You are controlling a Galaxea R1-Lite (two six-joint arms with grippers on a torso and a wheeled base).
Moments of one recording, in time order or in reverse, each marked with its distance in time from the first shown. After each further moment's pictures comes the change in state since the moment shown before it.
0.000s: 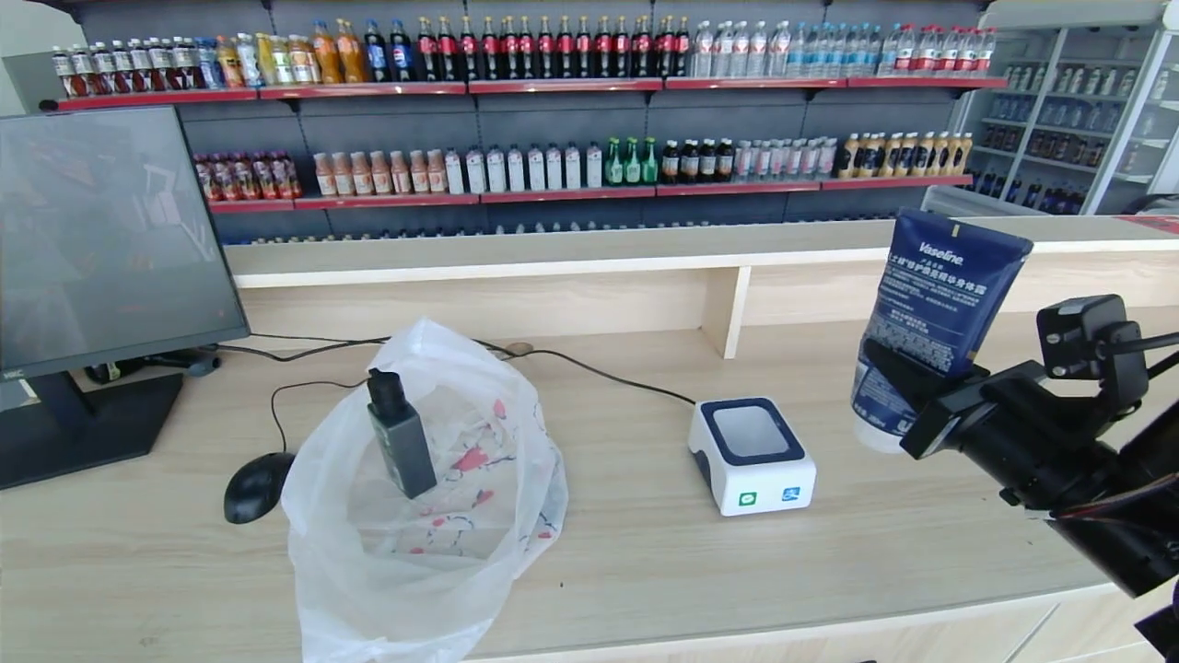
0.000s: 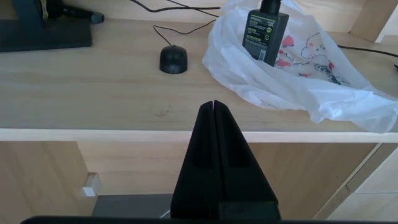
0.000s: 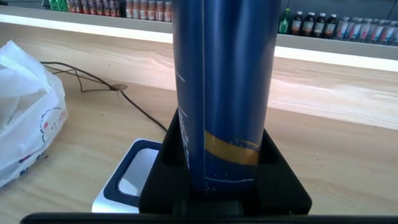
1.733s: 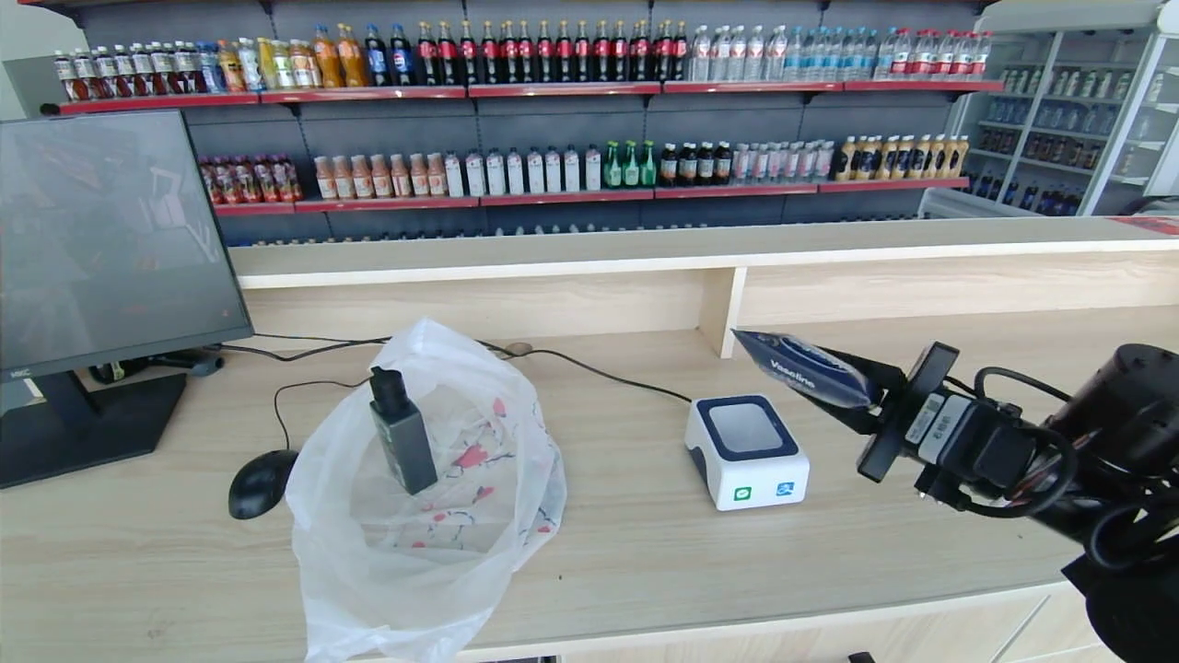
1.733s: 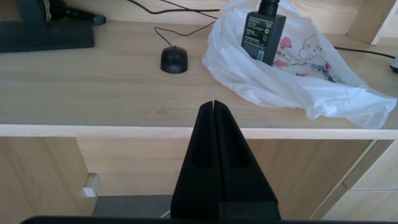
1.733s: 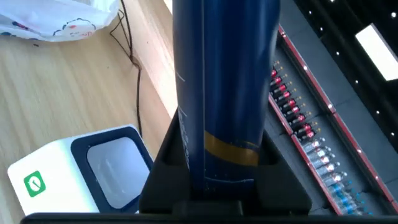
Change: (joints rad) left arm 0.000 0.000 0.000 0.000 0.000 0.000; right arm -0.029 0.146 -0.127 -0.002 0.536 -0.874
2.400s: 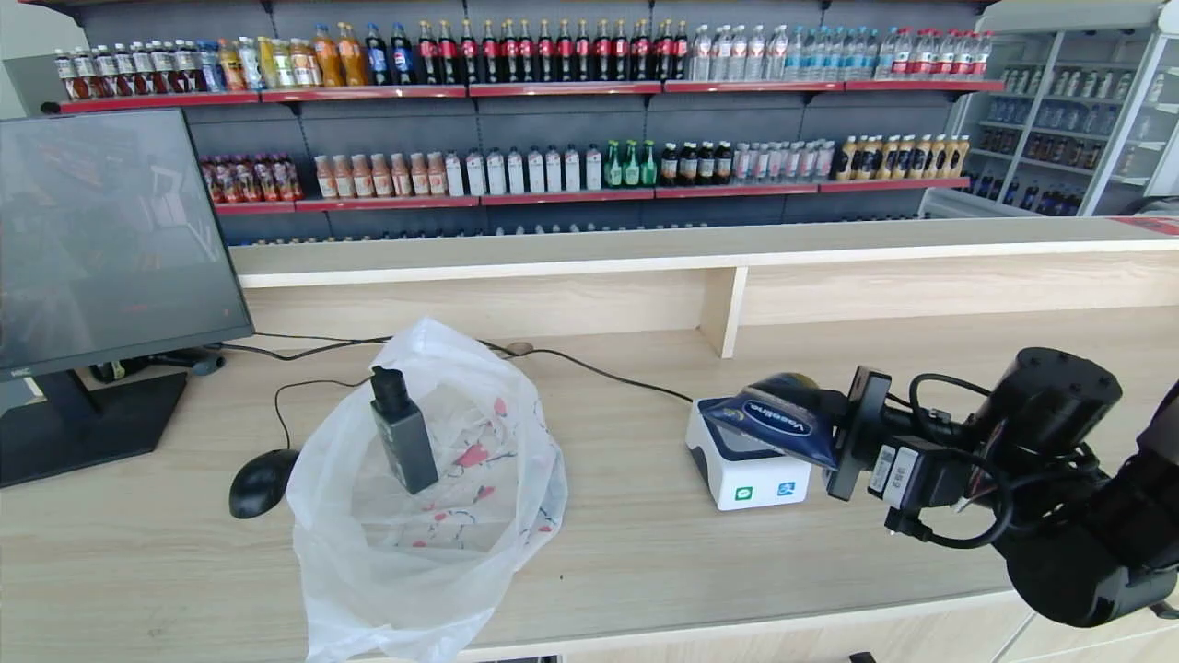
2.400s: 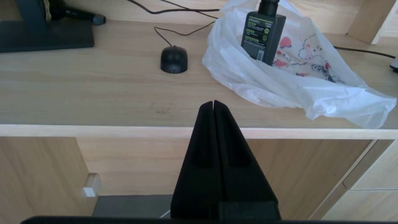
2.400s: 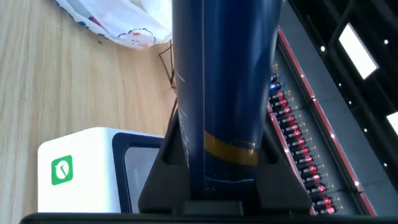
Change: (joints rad) left arm 0.000 0.000 0.000 0.000 0.000 0.000; right arm -0.043 0.187 -0.125 0.000 0.289 -0.148
